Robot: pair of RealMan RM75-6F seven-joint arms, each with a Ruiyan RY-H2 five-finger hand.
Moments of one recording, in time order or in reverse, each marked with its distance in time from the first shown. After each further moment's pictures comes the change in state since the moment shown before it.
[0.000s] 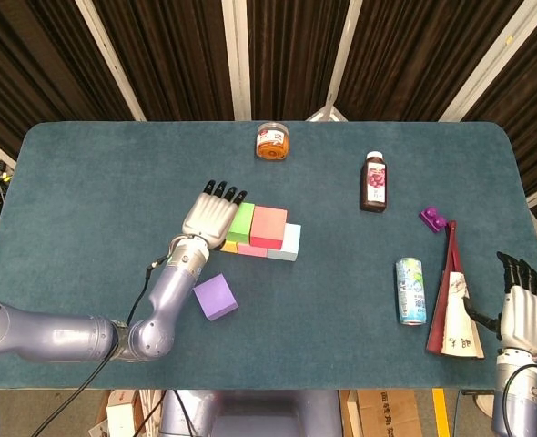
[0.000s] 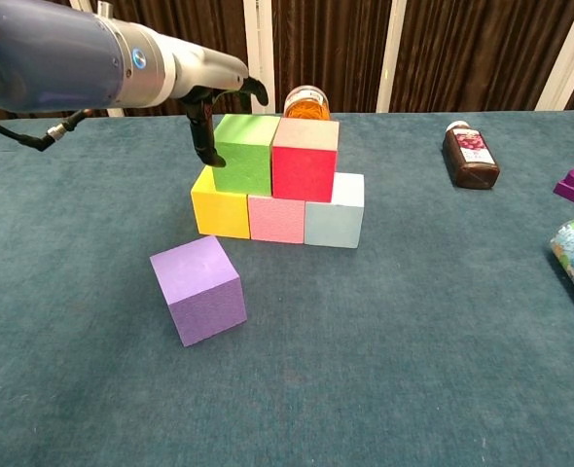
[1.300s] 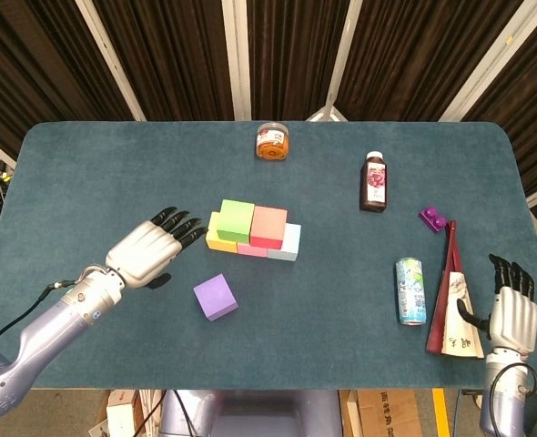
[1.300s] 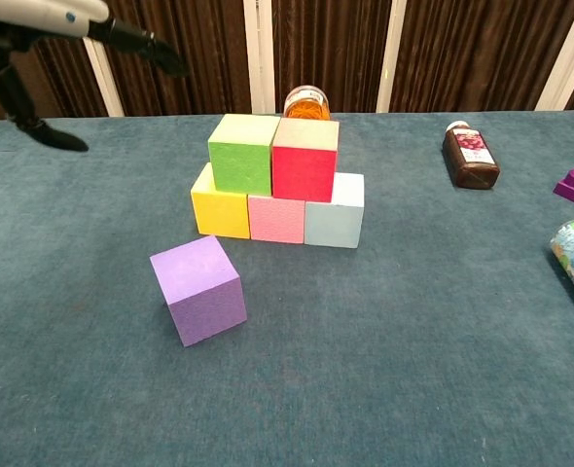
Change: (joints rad) left arm 0.362 0.609 0.144 -0.418 0.805 -0.295 -0.501; right arm 0.016 -0.063 -0.001 0.013 0.032 0.023 -0.097
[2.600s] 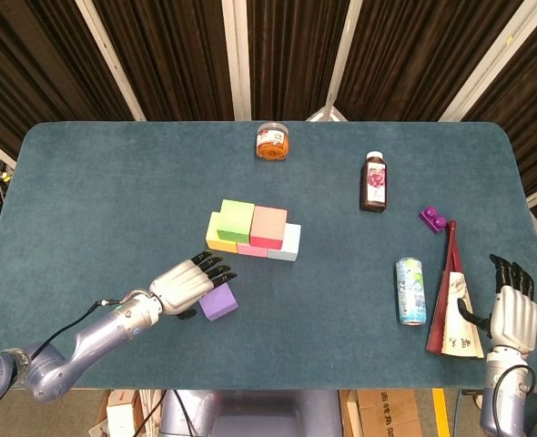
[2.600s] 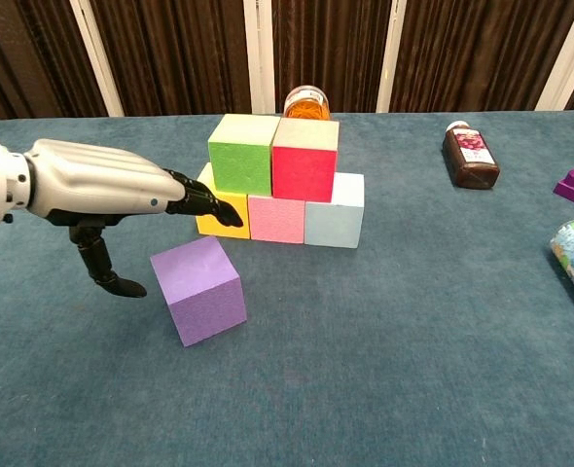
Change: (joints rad) left arm 0.013 -0.375 0.083 0.277 0.176 -0.081 -0.034; right arm 0.003 0.007 0.011 -0.002 0.024 -0.021 0.014
